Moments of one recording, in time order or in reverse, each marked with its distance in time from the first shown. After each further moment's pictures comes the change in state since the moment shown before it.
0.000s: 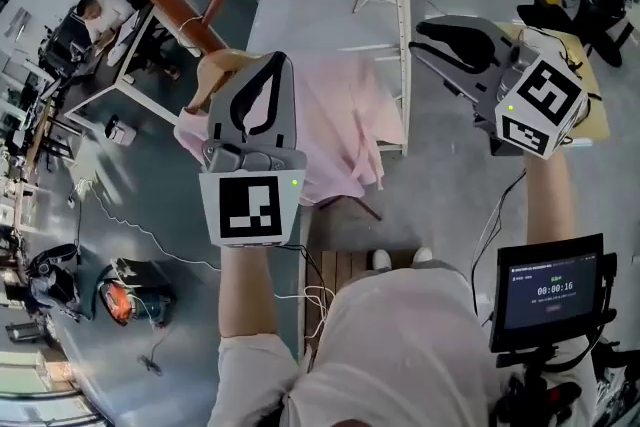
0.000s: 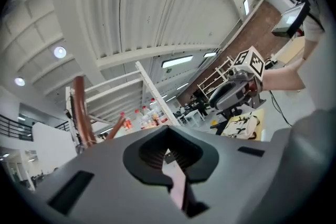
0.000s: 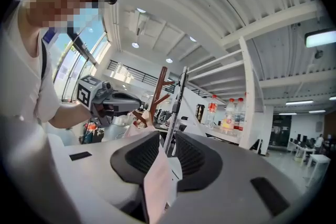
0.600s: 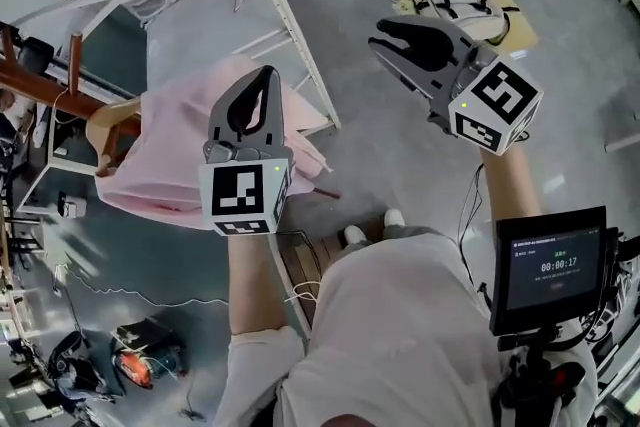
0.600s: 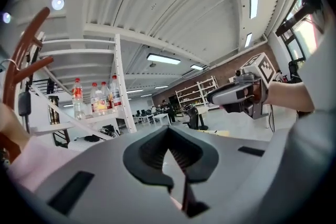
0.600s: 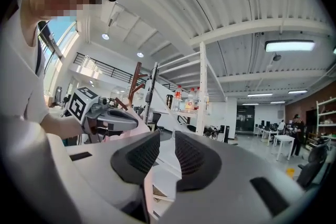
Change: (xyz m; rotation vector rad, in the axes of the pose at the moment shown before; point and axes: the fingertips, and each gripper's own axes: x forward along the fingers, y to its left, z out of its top) left arm 0.057 -0.154 -0.031 -0.259 0.014 -0.344; right arm -0.117 -0.013 -0.067 0.113 0.054 -0.340
